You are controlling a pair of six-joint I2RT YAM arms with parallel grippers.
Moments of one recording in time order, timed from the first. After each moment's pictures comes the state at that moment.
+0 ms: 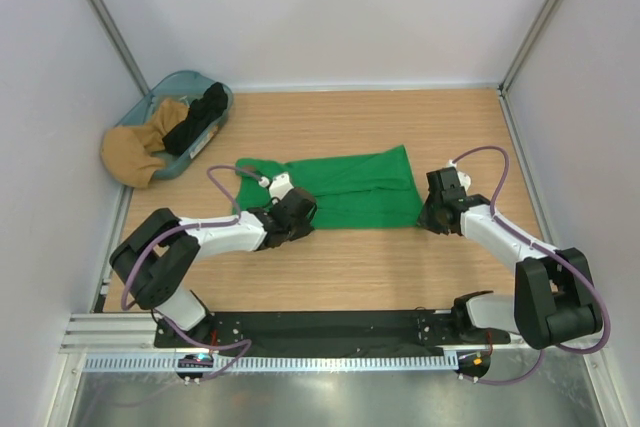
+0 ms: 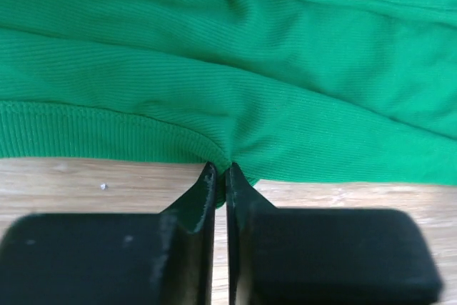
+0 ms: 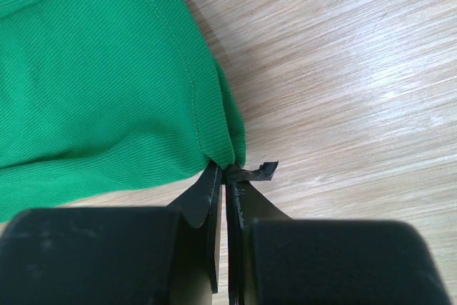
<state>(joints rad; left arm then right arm) -0.82 1.58 0.75 -0.10 -0.34 -1.03 0.23 1.27 0.63 -0.43 0.14 0.66</state>
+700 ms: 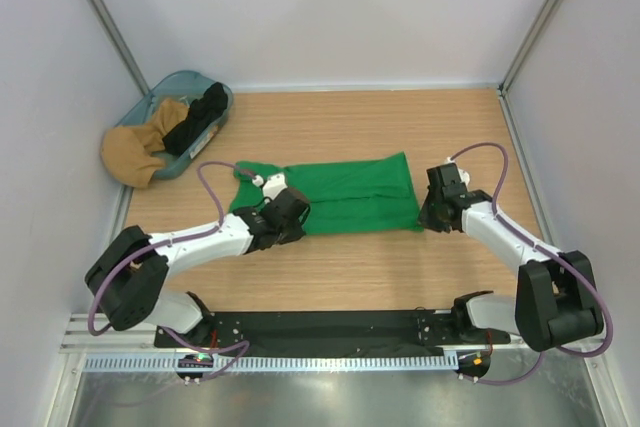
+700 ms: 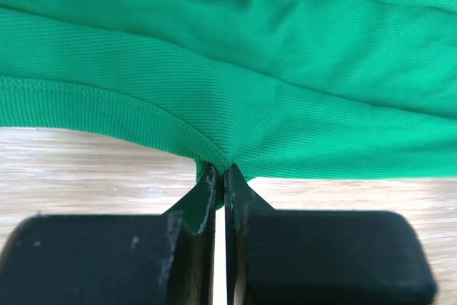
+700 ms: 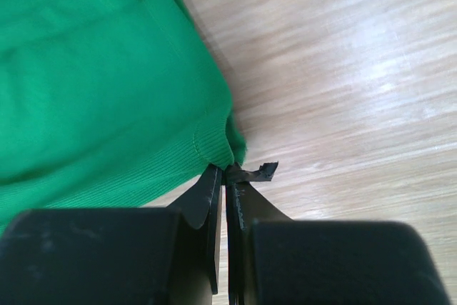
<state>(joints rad) -0.84 1.42 0.74 -0.30 -0.34 -0.98 0.23 1.26 0.66 -0.50 0.13 0.62</state>
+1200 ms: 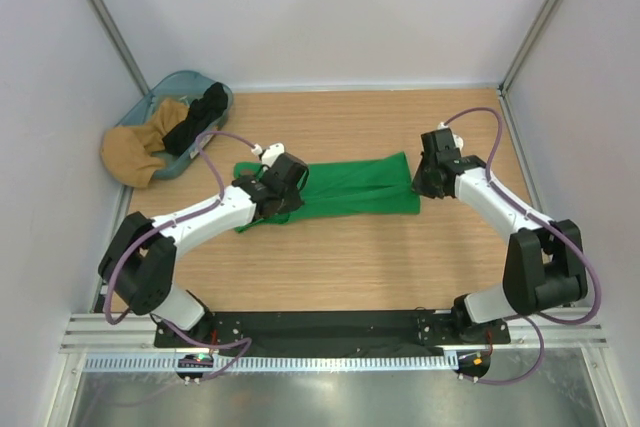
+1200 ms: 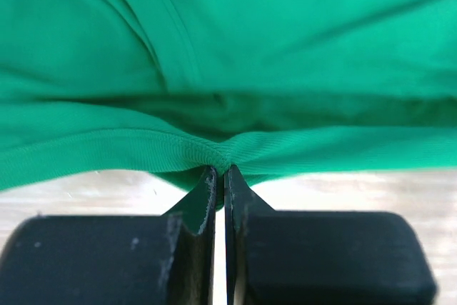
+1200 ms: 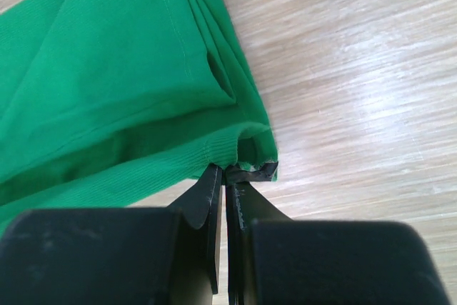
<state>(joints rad) -0.72 1.50 0.99 -0.42 -0.34 -0.85 0.23 1.42 0.96 -0.53 0.14 0.58</state>
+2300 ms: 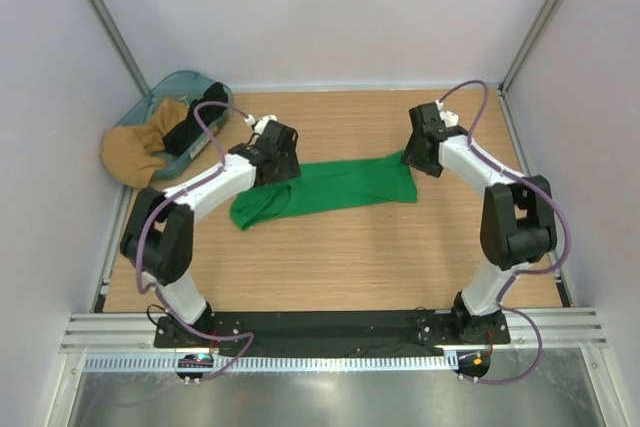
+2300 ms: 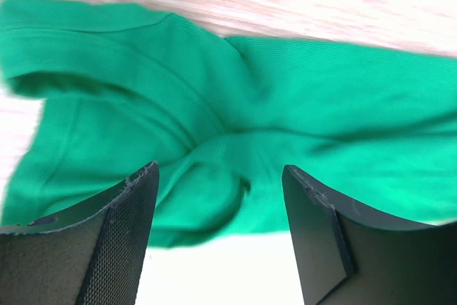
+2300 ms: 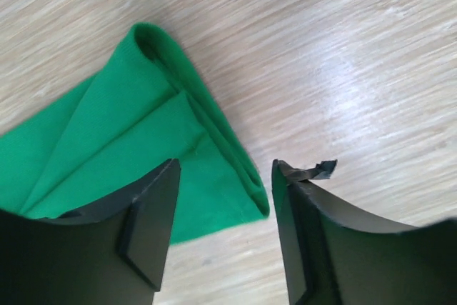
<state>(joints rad) -0.53 1.75 1.25 -0.47 -0.32 -0.65 0.23 1.77 1.29 -0.58 0.32 0.62</state>
